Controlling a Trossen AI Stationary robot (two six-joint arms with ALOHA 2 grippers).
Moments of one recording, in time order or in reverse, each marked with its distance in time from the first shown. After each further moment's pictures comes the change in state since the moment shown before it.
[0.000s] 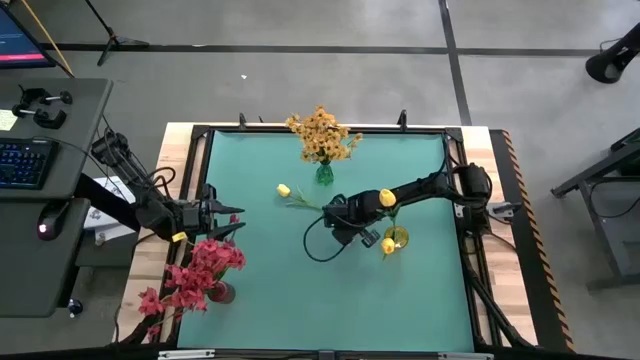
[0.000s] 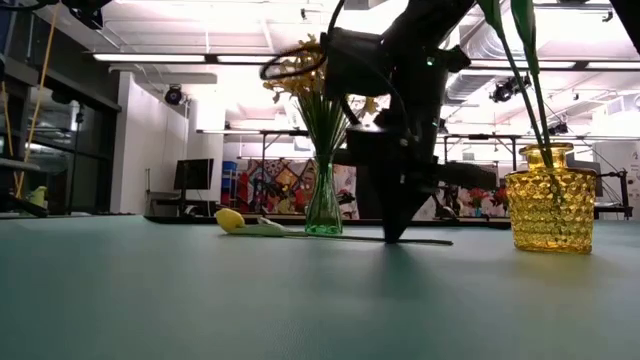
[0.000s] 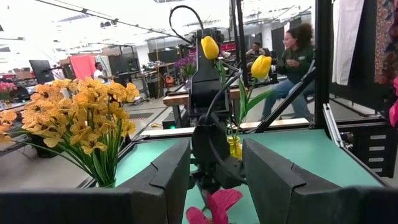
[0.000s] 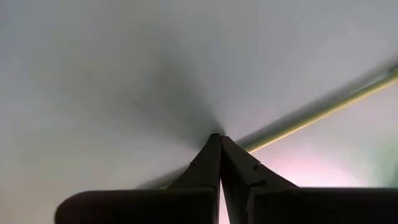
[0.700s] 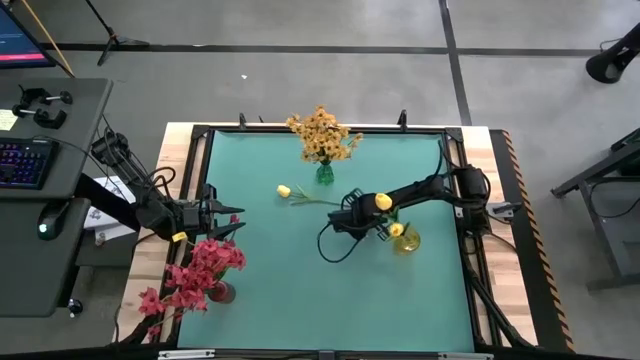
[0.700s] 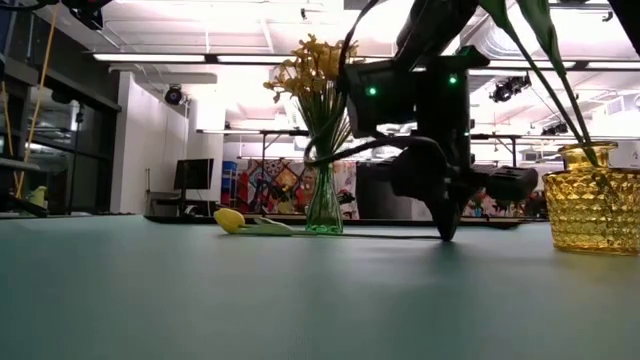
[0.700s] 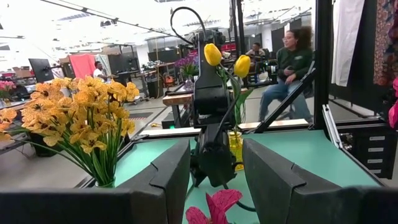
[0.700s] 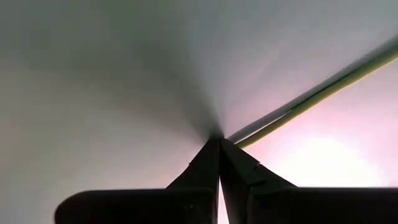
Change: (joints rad) left arm 0.000 0.000 0.000 0.000 0.002 -0.009; right arm 0.021 0.007 -0.007 -0.278 0.217 0.112
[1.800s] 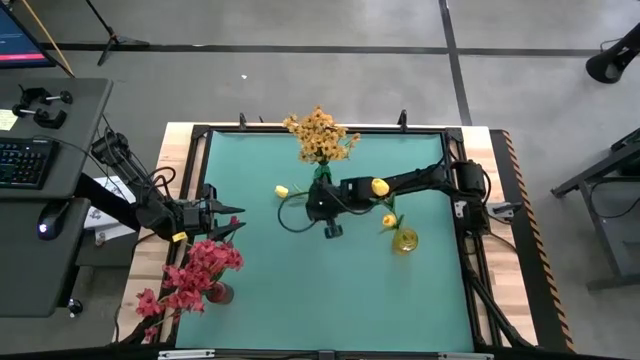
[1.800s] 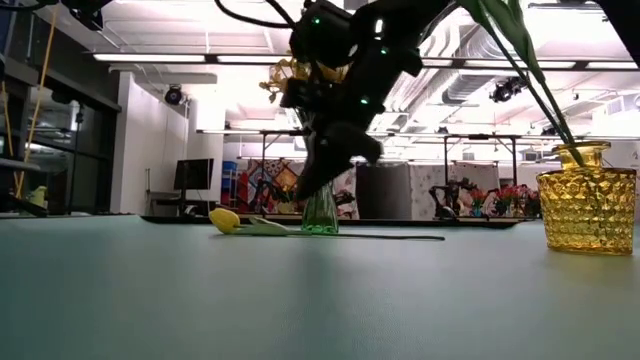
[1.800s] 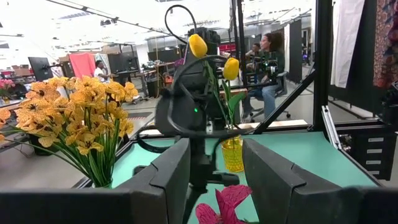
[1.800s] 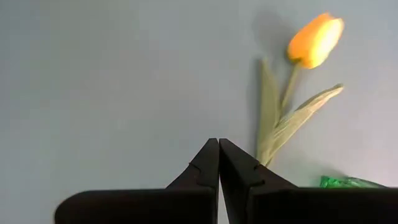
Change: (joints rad) left arm 0.000 0.000 0.000 0.001 0.000 -0.009; right arm -0.085 -0.002 0.139 0.594 -0.292 0.235
